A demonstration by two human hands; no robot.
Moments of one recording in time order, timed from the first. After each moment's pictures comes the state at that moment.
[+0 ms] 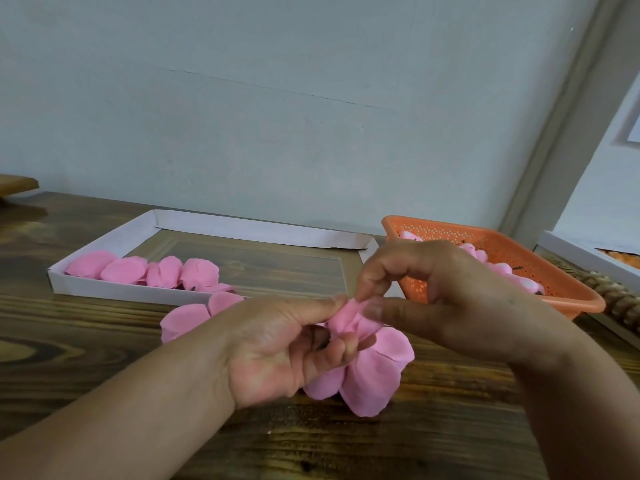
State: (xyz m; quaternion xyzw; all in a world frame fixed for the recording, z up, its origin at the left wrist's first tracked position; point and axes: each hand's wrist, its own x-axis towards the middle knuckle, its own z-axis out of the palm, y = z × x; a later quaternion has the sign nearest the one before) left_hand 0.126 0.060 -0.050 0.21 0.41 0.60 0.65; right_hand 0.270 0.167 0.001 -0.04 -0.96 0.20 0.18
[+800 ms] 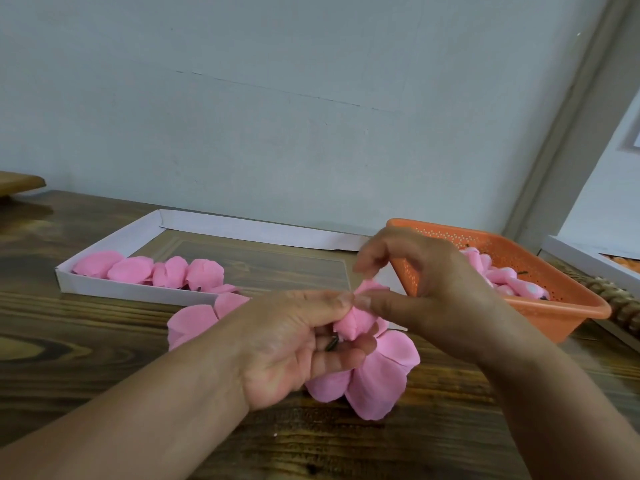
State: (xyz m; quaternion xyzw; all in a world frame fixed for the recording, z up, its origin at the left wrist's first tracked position) left_hand 0.126 0.059 -0.054 0.27 0.44 0.62 0.59; right_hand 0.252 0.167 -0.014 -0.10 -0.93 0.20 0.30
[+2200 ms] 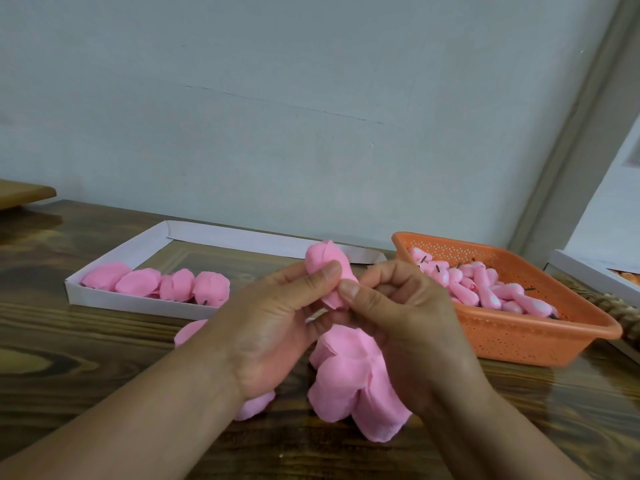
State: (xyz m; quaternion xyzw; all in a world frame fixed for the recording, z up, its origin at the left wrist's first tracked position) left_hand 0.109 0.065 -0.050 0.33 0.38 0.72 0.48; right_hand 0.222 0.139 -0.040 -0.10 -0.61 0.67 0.40
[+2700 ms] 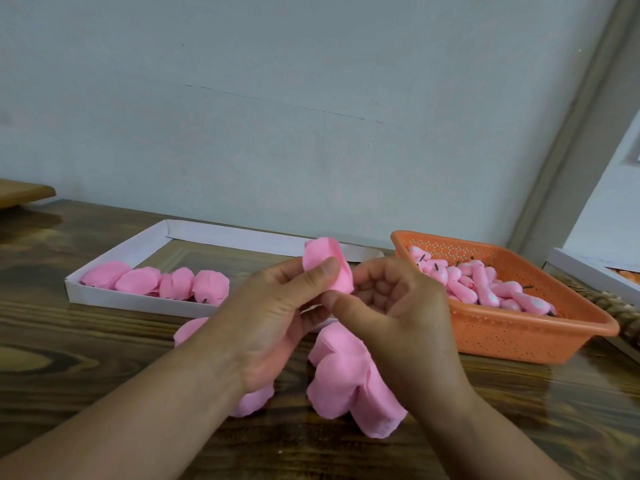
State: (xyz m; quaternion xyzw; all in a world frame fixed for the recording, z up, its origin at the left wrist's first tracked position) left_hand 0.108 0.067 -0.053 0.35 0.42 0.73 0.42; right_hand 0.222 0.131 -0.042 -0.14 -0.74 0.46 0.46
